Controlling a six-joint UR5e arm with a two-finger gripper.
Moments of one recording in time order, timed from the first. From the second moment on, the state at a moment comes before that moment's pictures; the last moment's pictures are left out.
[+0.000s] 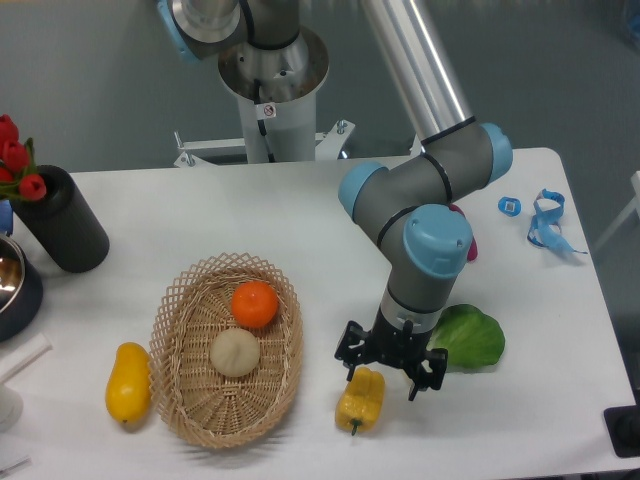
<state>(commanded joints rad) 2.51 -2.18 -1.52 -0.81 1.29 0.79</state>
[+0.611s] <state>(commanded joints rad) 2.49 -2.21 -1.51 -0.81 1.33 0.80</state>
